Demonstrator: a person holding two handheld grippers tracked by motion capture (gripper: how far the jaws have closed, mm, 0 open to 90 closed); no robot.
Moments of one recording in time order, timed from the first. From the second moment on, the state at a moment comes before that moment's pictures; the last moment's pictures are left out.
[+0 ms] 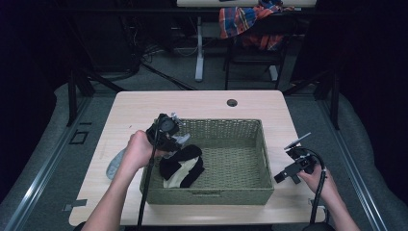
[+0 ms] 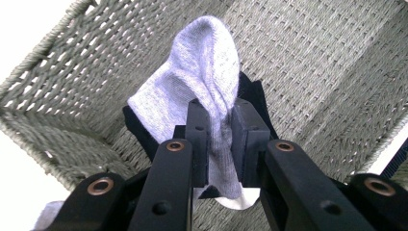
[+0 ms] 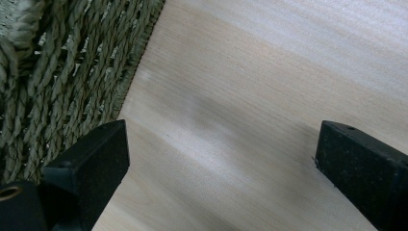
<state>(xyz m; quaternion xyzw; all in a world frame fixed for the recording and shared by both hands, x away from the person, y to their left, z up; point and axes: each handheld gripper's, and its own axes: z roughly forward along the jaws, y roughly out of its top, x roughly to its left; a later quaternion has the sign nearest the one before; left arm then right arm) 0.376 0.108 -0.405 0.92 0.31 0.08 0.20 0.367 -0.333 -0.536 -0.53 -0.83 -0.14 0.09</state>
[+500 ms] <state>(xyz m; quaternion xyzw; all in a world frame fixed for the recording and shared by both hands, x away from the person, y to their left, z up) 0.371 0.128 -0.383 0.91 0.33 0.11 0.22 0.367 -0.333 -0.536 -0.53 -0.83 -0.14 0.09</state>
